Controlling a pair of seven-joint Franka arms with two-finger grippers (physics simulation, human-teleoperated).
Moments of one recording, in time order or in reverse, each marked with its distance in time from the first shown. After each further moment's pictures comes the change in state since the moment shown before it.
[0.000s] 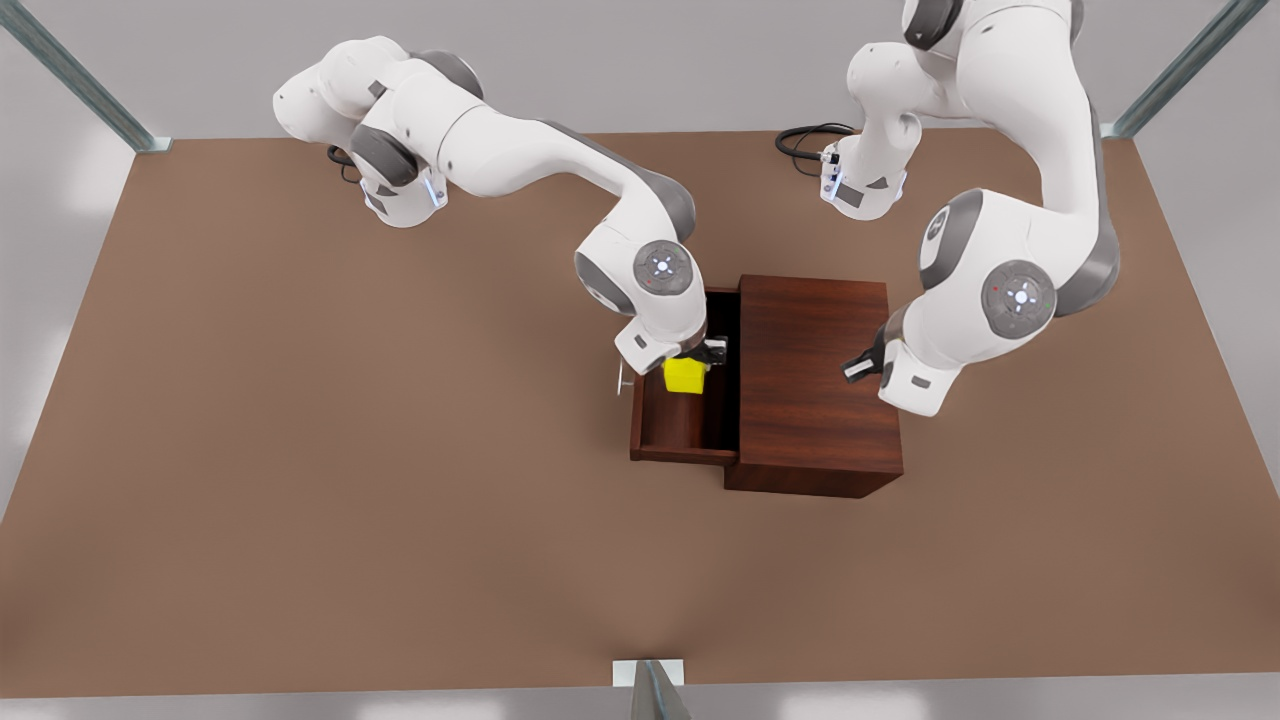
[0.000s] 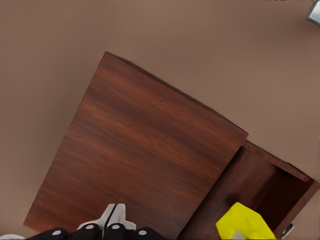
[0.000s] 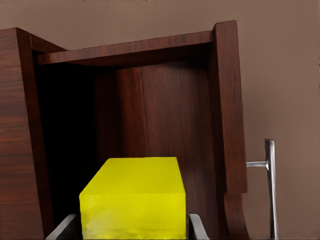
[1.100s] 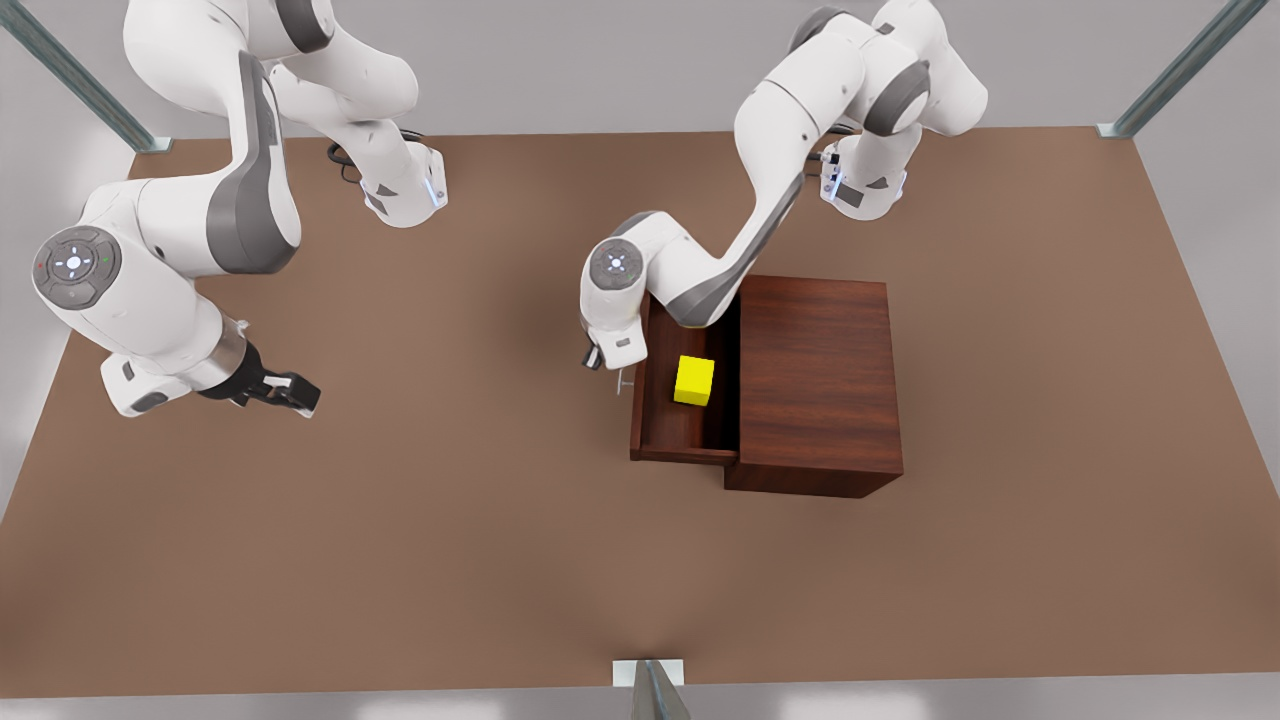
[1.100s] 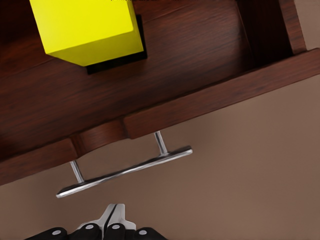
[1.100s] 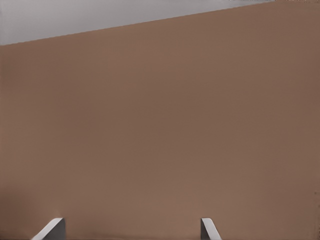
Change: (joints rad) left arm -0.583 0.364 0.009 0.039 0.022 0.521 -1.225; right arm -0.634 -0.594 -0.197 -0.443 0.017 -0.194 -0.780
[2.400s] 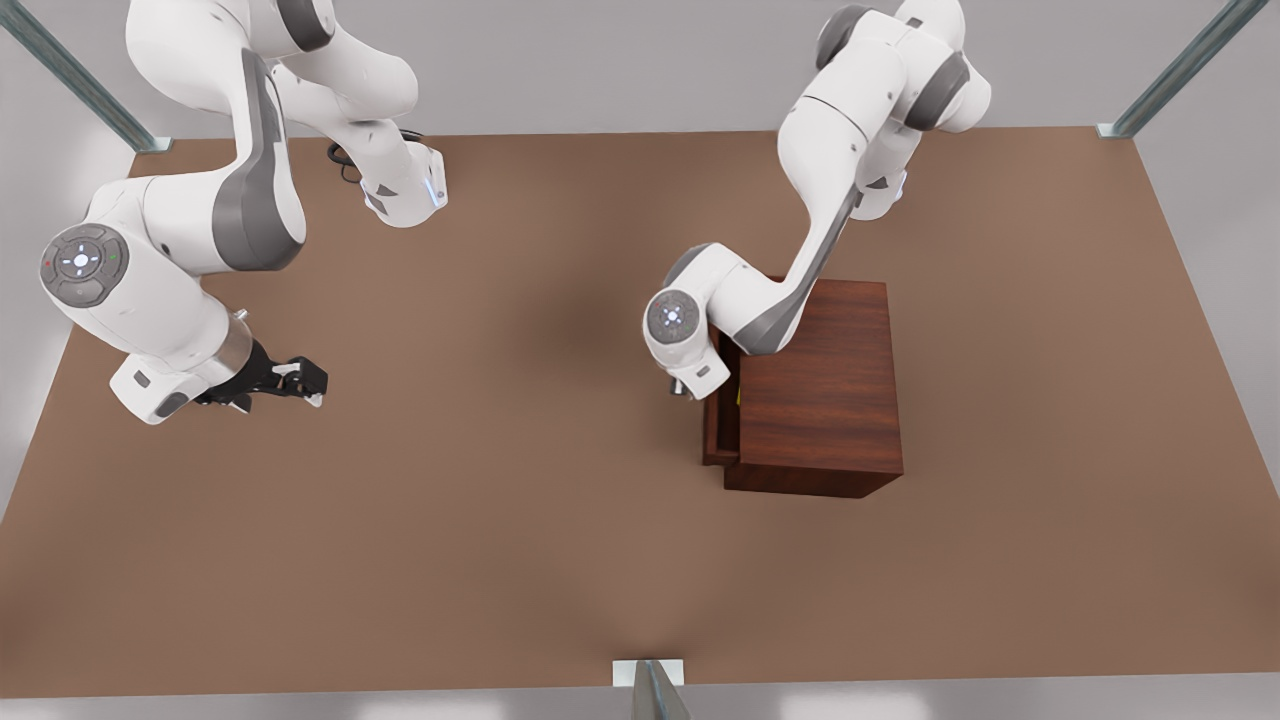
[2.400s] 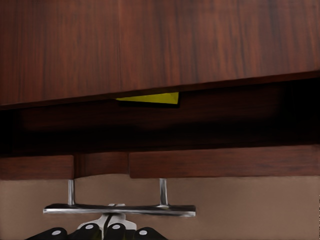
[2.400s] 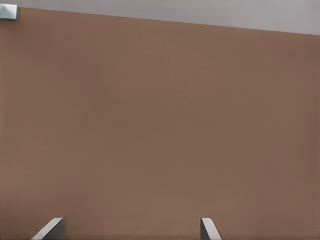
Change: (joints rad) left arm 0.153 -0.084 0.000 -0.146 0.089 -0.187 -0.148; right arm 0.001 -0.003 0.009 -0.002 0.000 -0.007 -0.231
